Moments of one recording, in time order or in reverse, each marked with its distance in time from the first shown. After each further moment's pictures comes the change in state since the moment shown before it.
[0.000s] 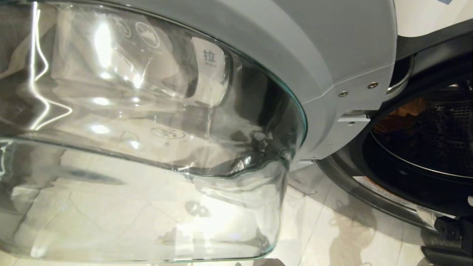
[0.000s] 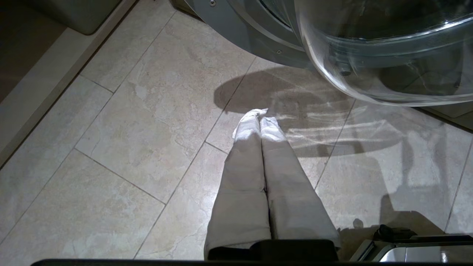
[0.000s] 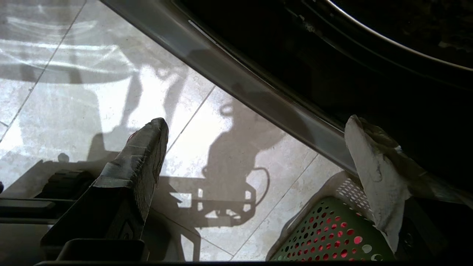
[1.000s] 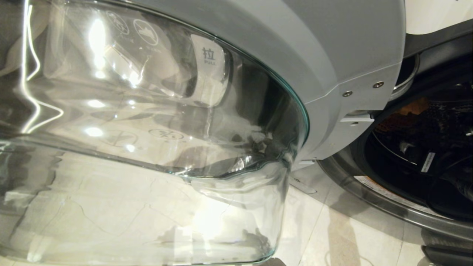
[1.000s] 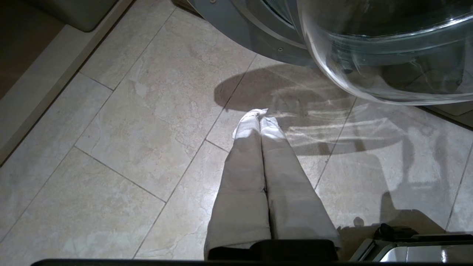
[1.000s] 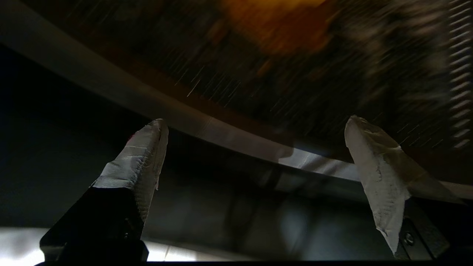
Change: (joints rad) left arm 0.000 0.000 0.000 0.002 0.001 0.001; right arm -0.153 0.486 -0.032 -0.772 -0.132 0.069
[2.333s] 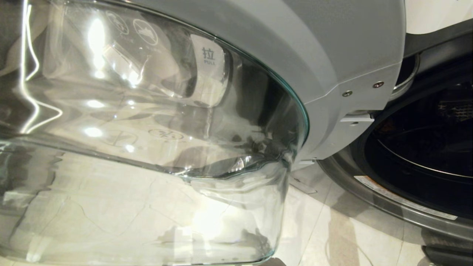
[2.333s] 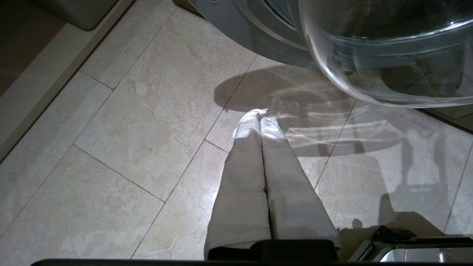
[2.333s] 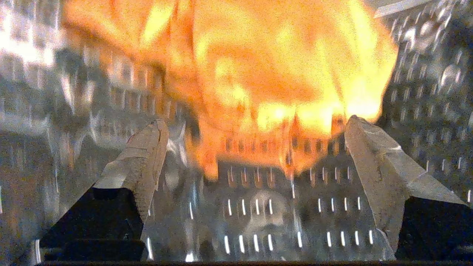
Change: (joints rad) left arm -0.001 0.000 0.000 -0.002 0.006 -0.011; right arm -0.121 0.722 -0.960 0.121 -0.088 0.217
